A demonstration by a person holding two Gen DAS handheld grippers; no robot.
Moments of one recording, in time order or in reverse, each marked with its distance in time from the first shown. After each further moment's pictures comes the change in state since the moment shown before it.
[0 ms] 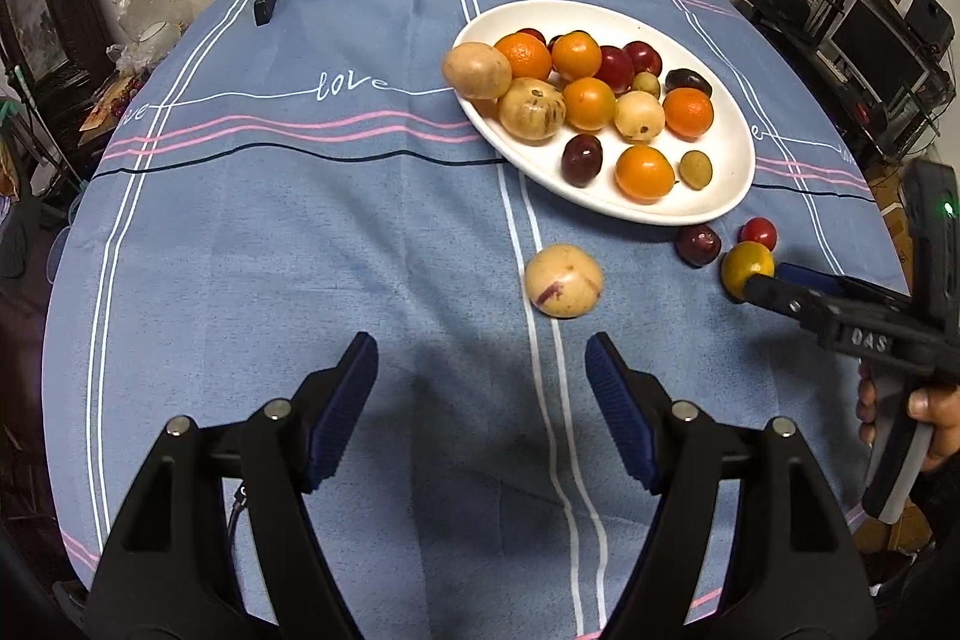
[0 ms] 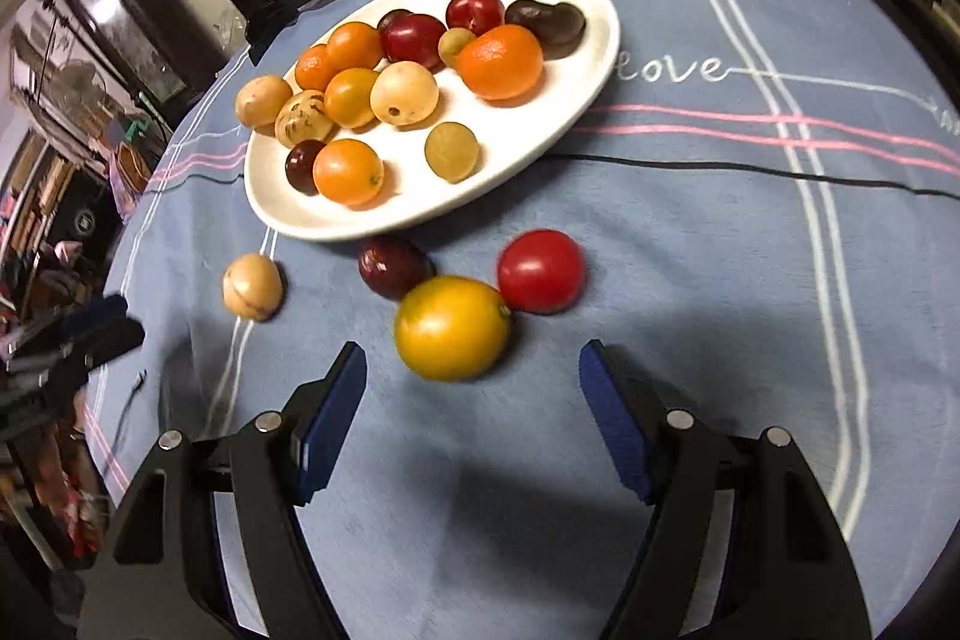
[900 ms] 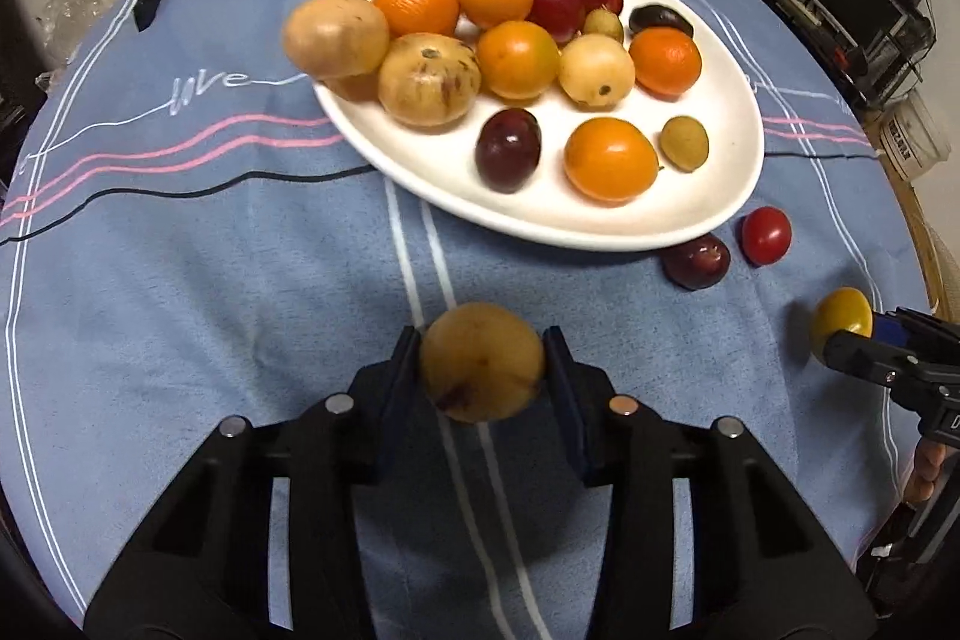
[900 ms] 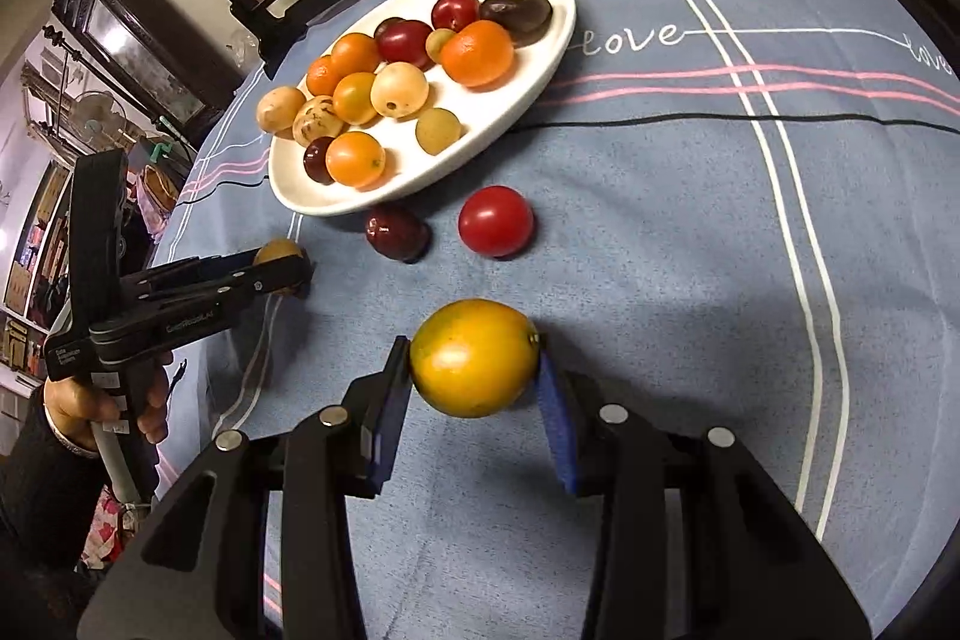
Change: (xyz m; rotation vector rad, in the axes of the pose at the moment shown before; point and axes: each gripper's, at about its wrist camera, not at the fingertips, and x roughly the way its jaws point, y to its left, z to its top) left arm 0.077 -0.037 0.031 0.099 0.084 -0.081; right arm -0.036 -0.018 -0.022 0.019 -0.003 0.047
